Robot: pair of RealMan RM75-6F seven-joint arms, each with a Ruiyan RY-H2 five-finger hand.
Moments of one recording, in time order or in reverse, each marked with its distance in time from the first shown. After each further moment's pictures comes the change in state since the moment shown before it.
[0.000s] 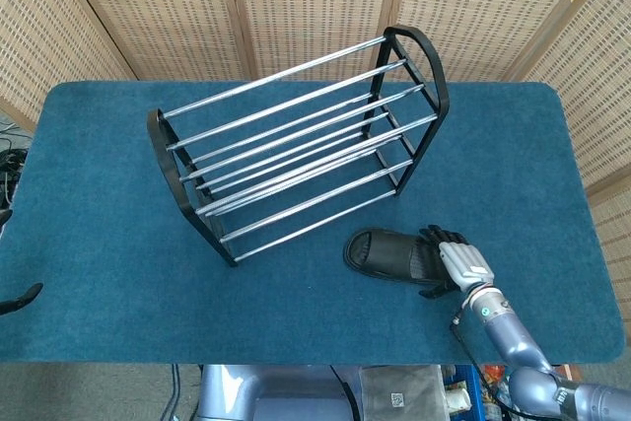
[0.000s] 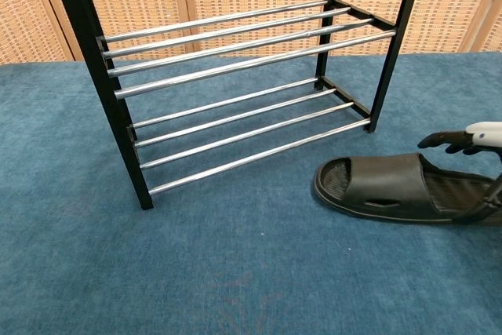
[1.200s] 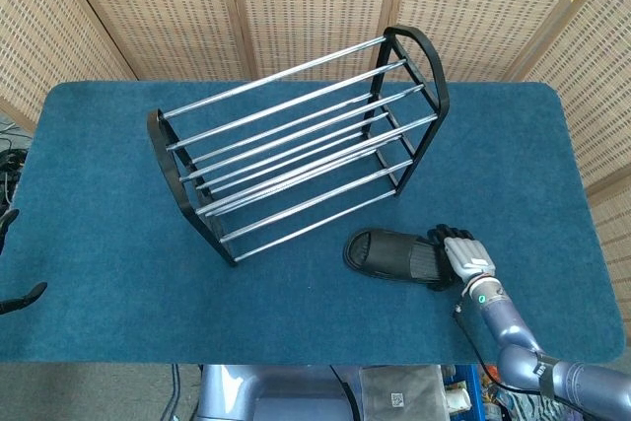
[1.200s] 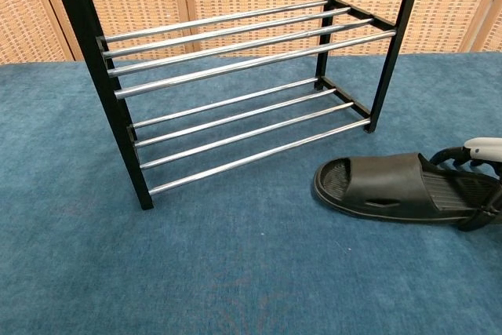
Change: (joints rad) left arm -0.015 -0.011 -0.002 -0.010 -0.022 -0.023 0.041; right arm 0.077 -0.093 -0.065 0.226 0.100 -0.055 -0.021
